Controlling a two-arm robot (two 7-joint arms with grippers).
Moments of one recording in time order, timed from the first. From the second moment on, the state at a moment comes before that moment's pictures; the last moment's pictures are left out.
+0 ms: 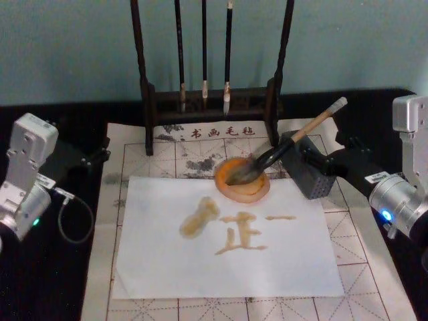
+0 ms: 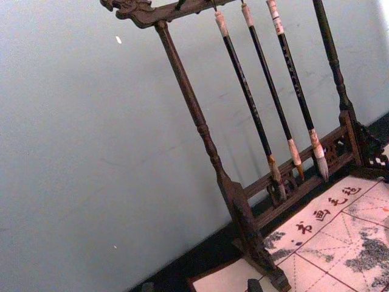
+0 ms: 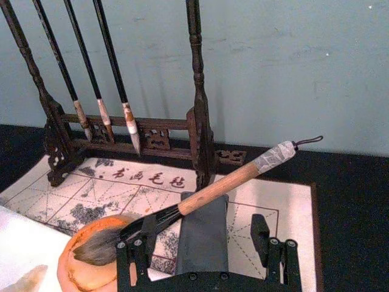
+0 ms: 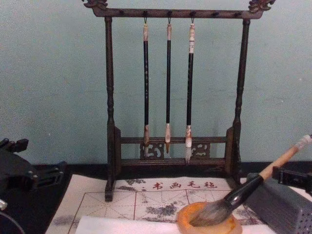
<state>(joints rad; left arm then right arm) -0.20 0.60 0.45 -1.41 -0.25 -0.12 0.03 0.22 0.63 -0.53 -1.50 0.75 0.03 0.01</state>
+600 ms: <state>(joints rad) -0.20 0.60 0.45 -1.41 -0.25 -0.12 0.03 0.22 0.63 -0.53 -1.50 0.75 0.03 0.01</state>
